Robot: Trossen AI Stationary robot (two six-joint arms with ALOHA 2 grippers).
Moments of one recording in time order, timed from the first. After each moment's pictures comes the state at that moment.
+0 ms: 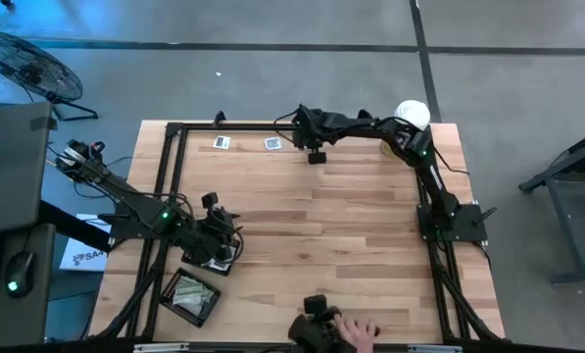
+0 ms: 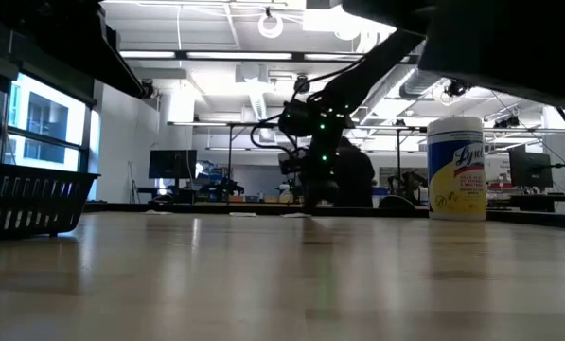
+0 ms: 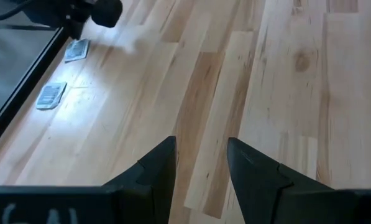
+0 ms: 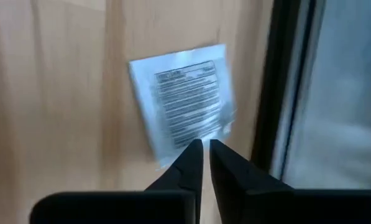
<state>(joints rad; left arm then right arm) -0.56 1.13 0.77 -0.60 -0.75 -0.53 -0.57 2.24 1.65 -0.51 0.23 -0.75</state>
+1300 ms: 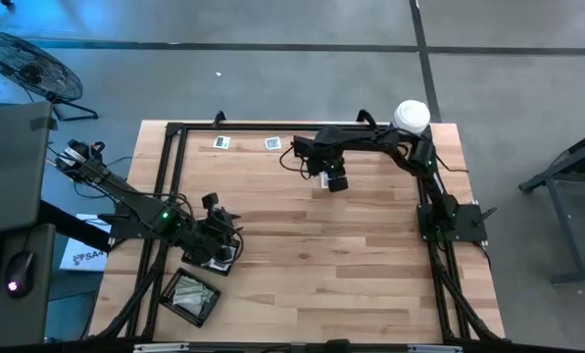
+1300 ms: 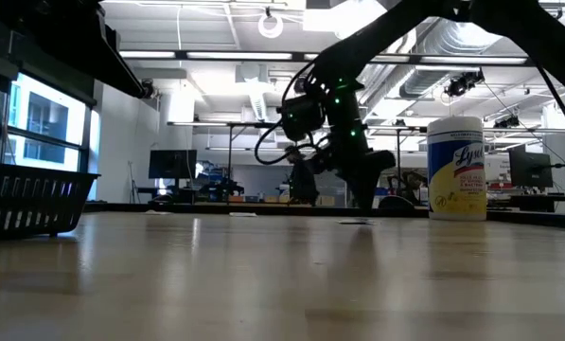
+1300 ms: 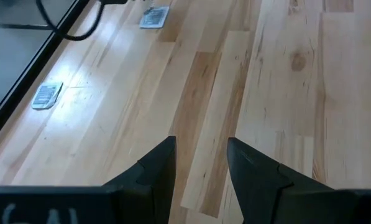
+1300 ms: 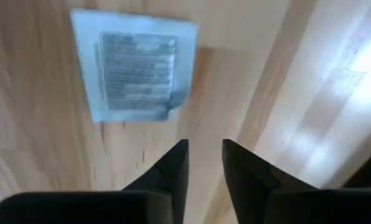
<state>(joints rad) -0.56 1.13 0.77 -0.60 -0.74 -0.53 -0.40 2.17 1.65 -1.21 0.27 -0.49</state>
